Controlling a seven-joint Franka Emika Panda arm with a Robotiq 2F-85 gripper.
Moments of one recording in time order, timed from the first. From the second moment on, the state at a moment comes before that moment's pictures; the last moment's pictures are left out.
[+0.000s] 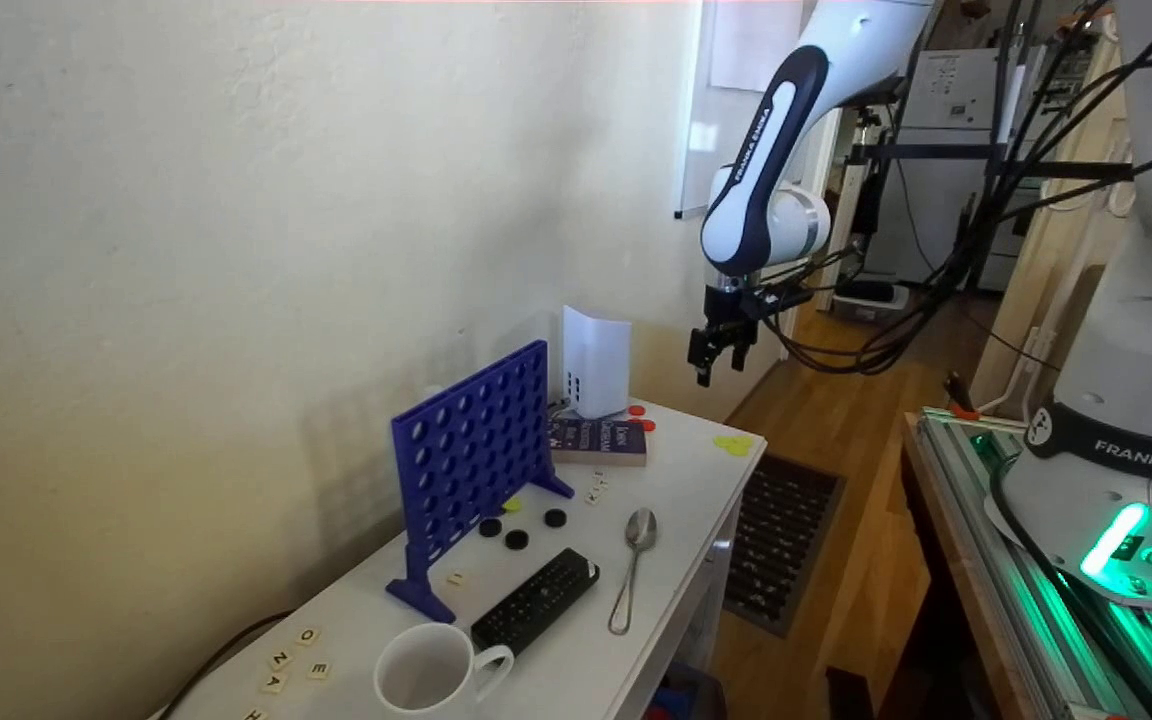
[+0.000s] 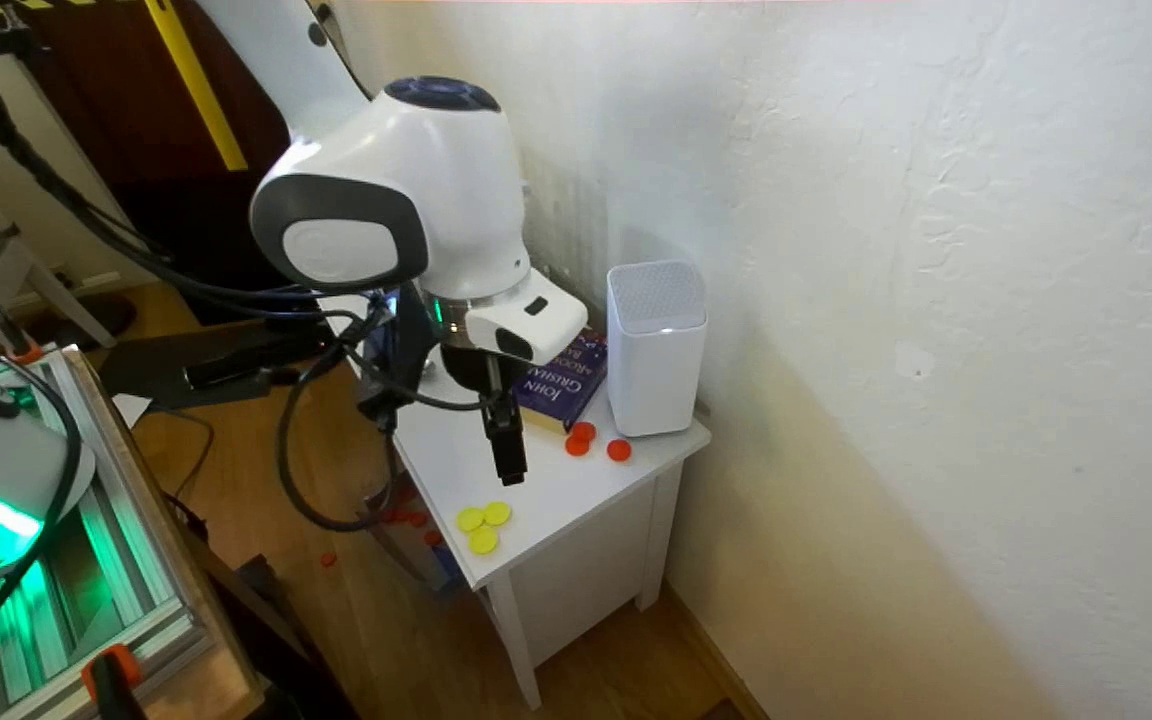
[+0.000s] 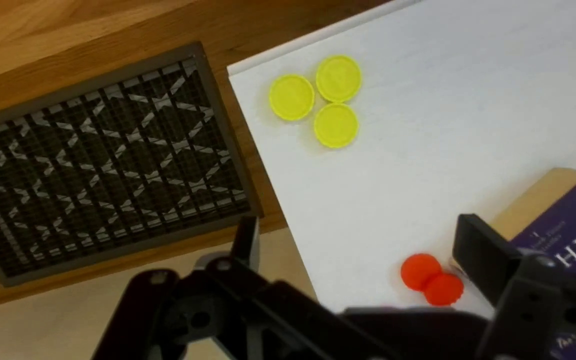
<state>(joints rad) -0.43 0.40 -0.19 -2.46 0.06 2.86 -0.11</state>
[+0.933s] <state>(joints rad) -0.48 0.53 -0.16 -2.36 0.10 2.80 -0.20</state>
